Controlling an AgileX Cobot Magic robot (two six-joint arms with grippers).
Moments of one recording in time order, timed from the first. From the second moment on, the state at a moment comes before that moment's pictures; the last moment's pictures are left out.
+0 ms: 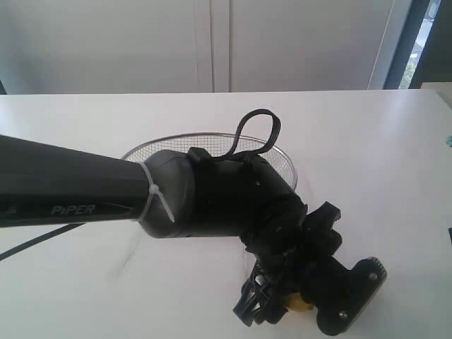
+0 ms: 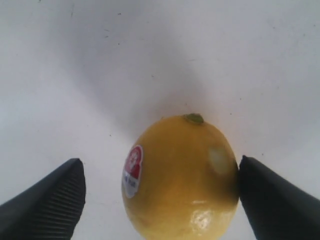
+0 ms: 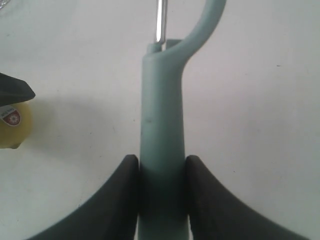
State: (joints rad) left arm -1.13 2.00 -1.41 0.05 0.60 1.32; right arm 0.15 0.83 -0.69 -0.08 0.99 0.13
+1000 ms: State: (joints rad) left arm -1.13 2.05 -1.41 0.05 0.59 1.30; right arm 0.15 0.83 -0.69 -0.08 0.99 0.13
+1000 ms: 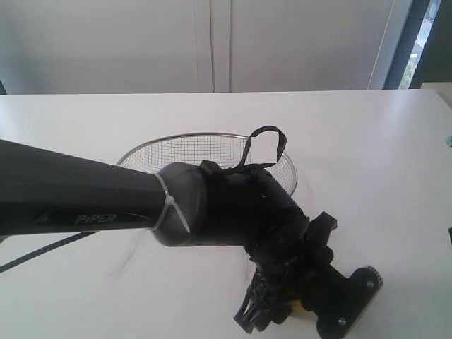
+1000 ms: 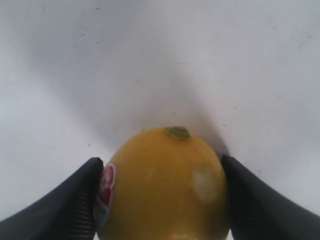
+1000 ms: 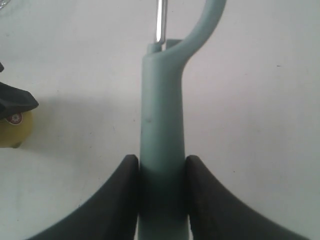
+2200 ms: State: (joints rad) left arm -0.81 1.56 -1.41 -0.42 0.97 1.18; right arm 0.15 0.83 -0.69 -0.08 0.92 0.13
